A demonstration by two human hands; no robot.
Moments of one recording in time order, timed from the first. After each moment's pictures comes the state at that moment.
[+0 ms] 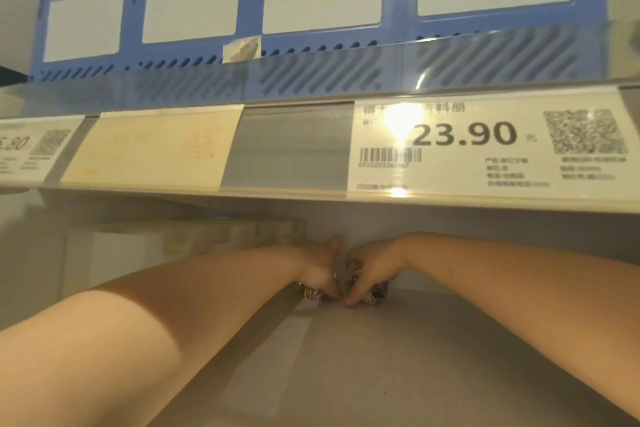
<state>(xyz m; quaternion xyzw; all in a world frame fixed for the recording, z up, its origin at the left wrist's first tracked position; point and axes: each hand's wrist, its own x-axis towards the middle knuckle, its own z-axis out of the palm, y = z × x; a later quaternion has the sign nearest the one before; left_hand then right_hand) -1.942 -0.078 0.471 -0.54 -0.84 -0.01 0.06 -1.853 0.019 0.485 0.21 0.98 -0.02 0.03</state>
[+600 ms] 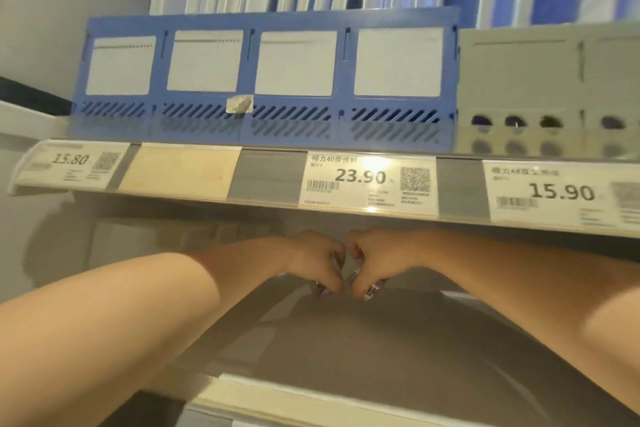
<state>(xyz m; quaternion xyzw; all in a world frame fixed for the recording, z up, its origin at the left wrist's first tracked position) -1.862 -0.115 0.489 -0.60 -0.78 -0.15 0.03 -1.743 -0.030 0.512 0.19 0.98 0.03 -0.05</state>
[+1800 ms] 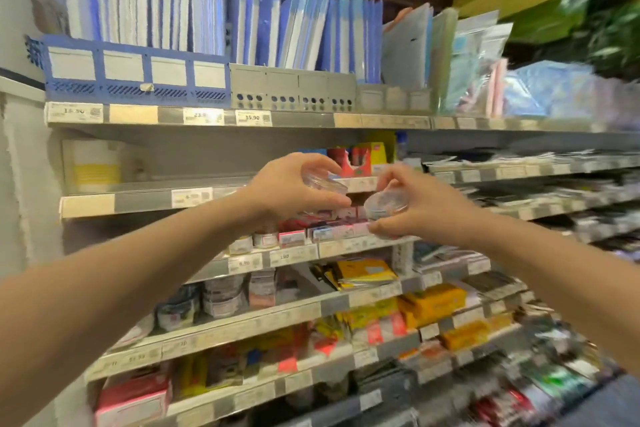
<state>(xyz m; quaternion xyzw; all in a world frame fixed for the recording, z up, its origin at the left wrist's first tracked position) -1.467 -0.500 0.447 -0.77 -0.52 -0.37 -0.03 -1.266 -0.465 0.425 0.42 0.84 -0.08 -0.34</state>
